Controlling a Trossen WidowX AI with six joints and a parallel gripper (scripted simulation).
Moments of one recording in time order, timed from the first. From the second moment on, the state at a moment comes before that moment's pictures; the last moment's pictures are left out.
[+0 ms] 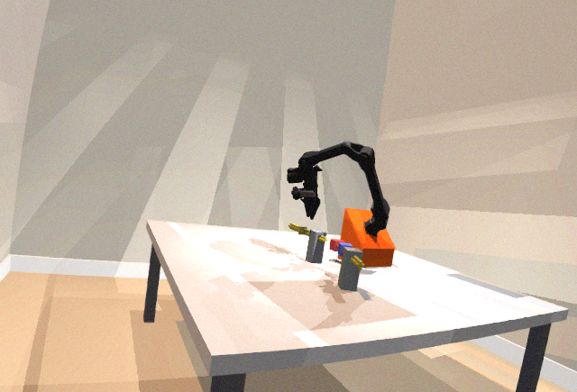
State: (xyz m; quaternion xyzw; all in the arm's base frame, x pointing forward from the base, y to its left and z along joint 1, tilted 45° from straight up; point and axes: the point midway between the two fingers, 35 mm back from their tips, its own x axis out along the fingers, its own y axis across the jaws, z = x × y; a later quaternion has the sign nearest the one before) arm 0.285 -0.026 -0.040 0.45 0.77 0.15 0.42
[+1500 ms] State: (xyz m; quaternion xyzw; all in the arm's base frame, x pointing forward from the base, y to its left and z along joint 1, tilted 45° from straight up) arm 0.296 -0.102 -0.132 0.33 0.76 0.13 0.54
